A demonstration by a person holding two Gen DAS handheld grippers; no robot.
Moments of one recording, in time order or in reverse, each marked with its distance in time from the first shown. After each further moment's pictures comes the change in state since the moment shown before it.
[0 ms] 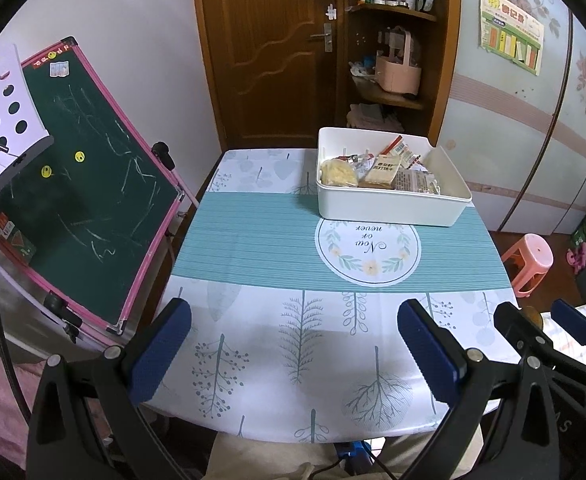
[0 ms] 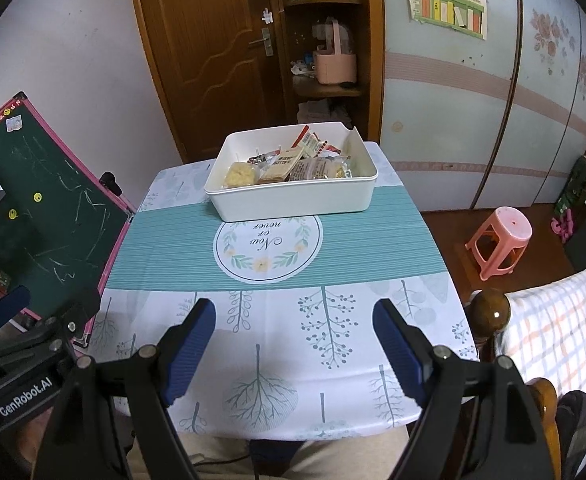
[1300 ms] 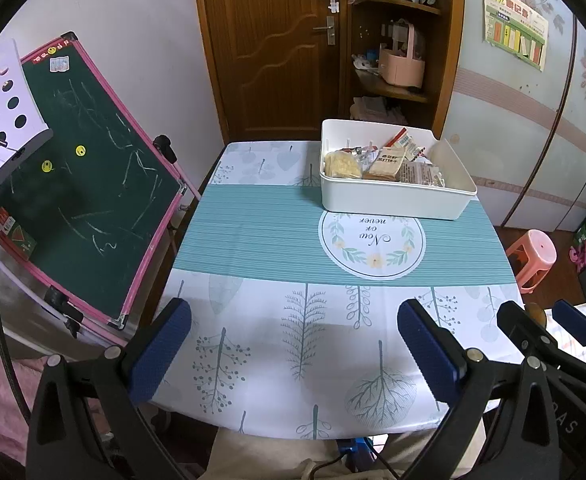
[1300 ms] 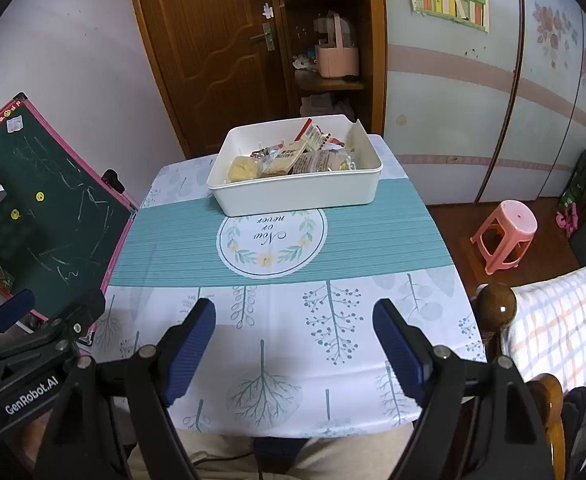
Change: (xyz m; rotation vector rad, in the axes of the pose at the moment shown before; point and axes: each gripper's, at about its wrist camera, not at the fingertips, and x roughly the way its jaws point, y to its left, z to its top) left arm 0.003 0.002 -0.004 -0.005 0.017 0.008; right arm 0.005 0.002 -0.005 0.007 0.016 0.016
